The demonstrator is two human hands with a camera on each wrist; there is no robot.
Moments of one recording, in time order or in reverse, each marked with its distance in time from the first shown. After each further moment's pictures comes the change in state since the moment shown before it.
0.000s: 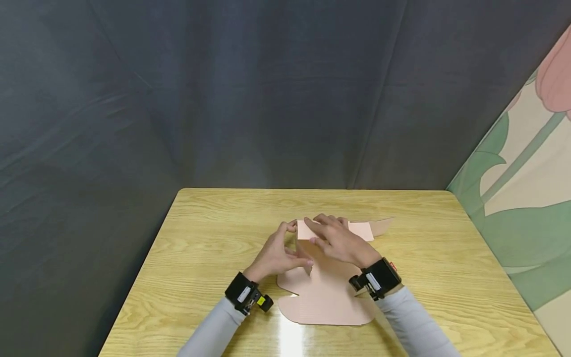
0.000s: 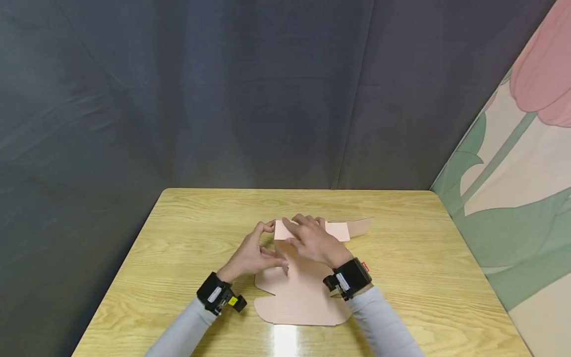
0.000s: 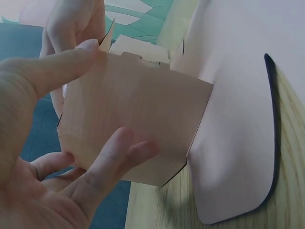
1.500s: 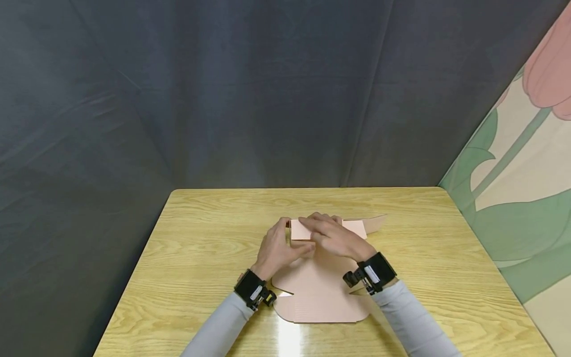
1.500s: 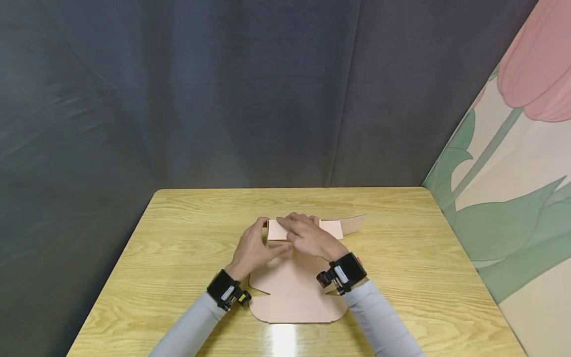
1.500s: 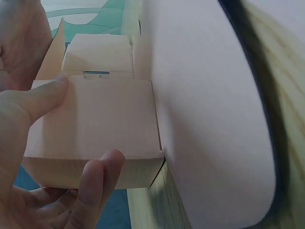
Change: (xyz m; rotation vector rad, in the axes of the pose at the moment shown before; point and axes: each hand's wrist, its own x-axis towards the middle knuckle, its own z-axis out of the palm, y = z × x) left_hand 0.019 -0.010 0.018 0.449 0.333 -0.048; right_hand 0.003 -0.006 -0.013 0.193 -0.093 0.038
